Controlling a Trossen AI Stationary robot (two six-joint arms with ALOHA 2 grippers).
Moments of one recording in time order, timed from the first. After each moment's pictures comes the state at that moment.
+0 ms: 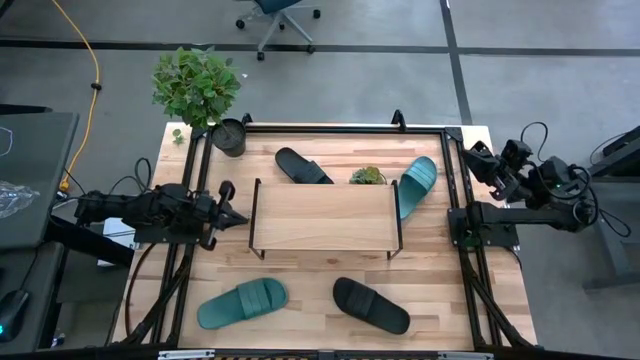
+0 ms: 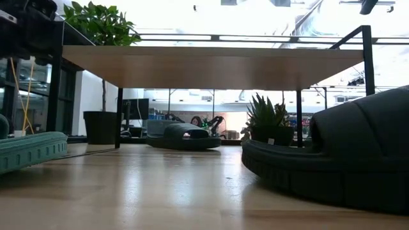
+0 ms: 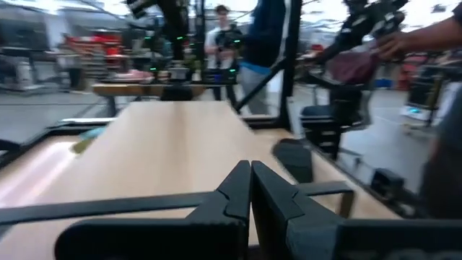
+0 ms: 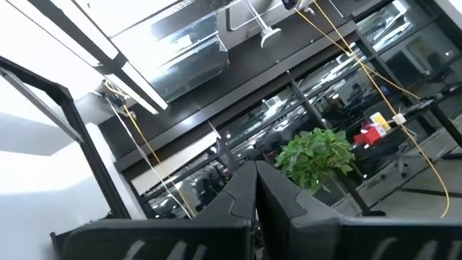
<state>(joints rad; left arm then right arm) 0.06 0.01 0.03 0.00 0.17 -0.05 -0.03 0.08 0.53 0.04 0.23 0.50</state>
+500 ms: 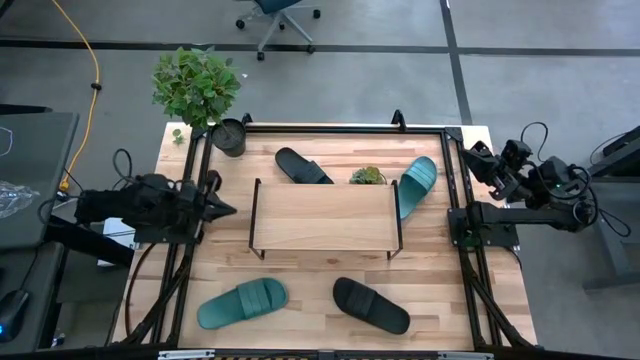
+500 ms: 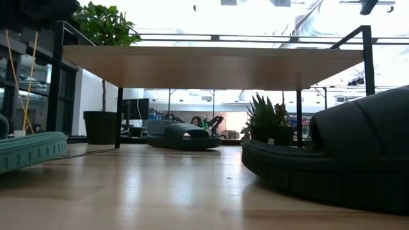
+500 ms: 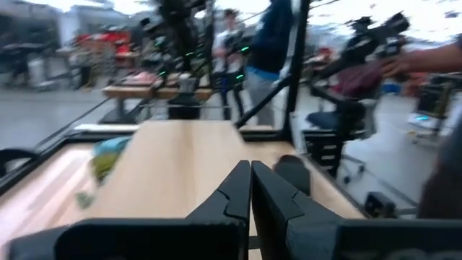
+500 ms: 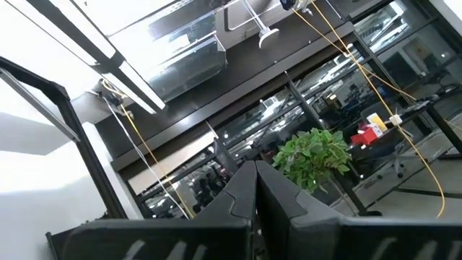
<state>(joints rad) 0.06 0.01 0.28 -0.27 0.08 -0.06 -0.03 0.08 0.53 0.04 0.23 0.49</state>
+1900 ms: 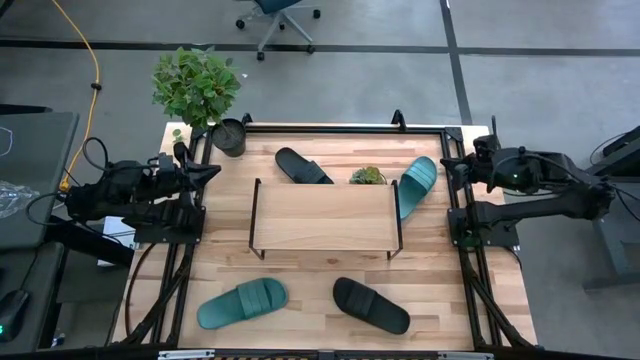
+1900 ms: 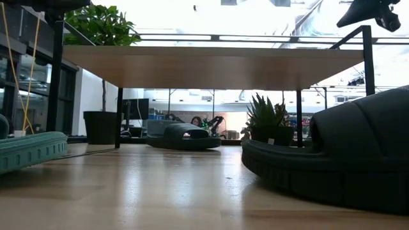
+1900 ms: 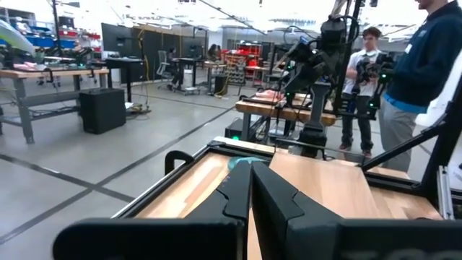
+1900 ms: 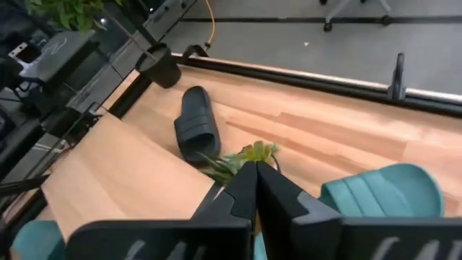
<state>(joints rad) 0.06 0.08 0.52 -0.40 -0.39 -0.06 -0.03 0.52 0.99 -1.07 0.50 0.84</state>
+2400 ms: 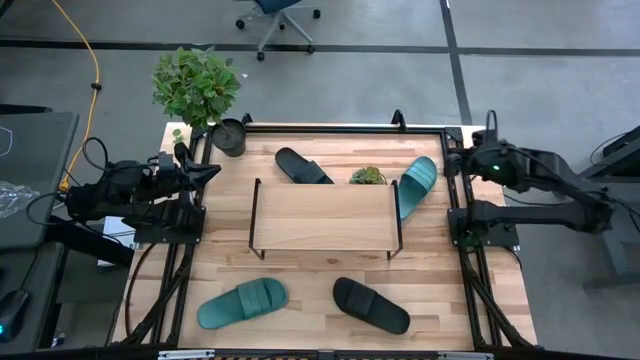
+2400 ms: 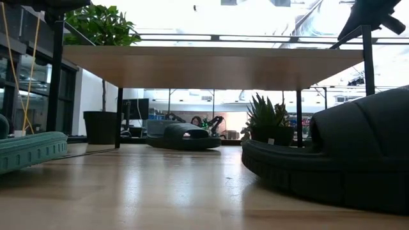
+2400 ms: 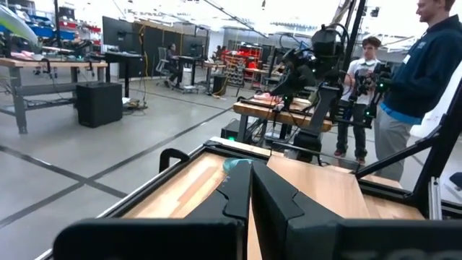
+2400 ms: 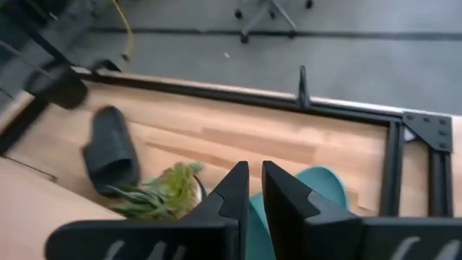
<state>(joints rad) 0.06 0.08 0.52 -0.39 -0.39 -0.11 -0.25 0.61 0.99 -1.13 0.56 0.80</state>
